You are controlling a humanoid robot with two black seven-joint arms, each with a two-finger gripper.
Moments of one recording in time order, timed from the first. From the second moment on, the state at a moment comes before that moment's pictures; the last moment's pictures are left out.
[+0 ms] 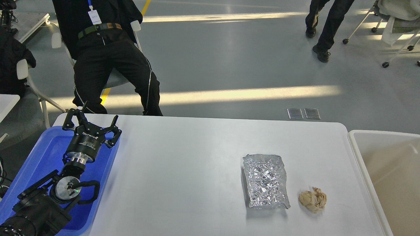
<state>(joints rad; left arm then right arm) -0.49 0.34 -0.88 -0.55 -0.06 -0.63 -0.50 0.56 -0.51 0.07 0.05 0.14 0.11 0.31</state>
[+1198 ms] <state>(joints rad) -0.49 0.34 -0.88 -0.55 -0.06 -0.63 -0.50 0.29 -0.33 1.03 0.90 -0.53 0.09 0.58</state>
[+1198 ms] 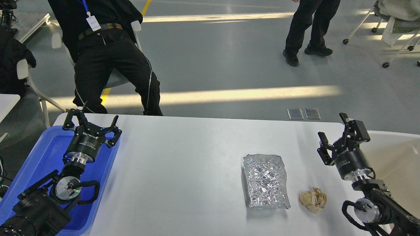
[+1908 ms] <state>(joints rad) -0.49 0.34 -0.88 -0.55 -0.06 -0.63 -0.50 0.38 -0.28 1.04 0.78 -0.57 -0.01 0.59</state>
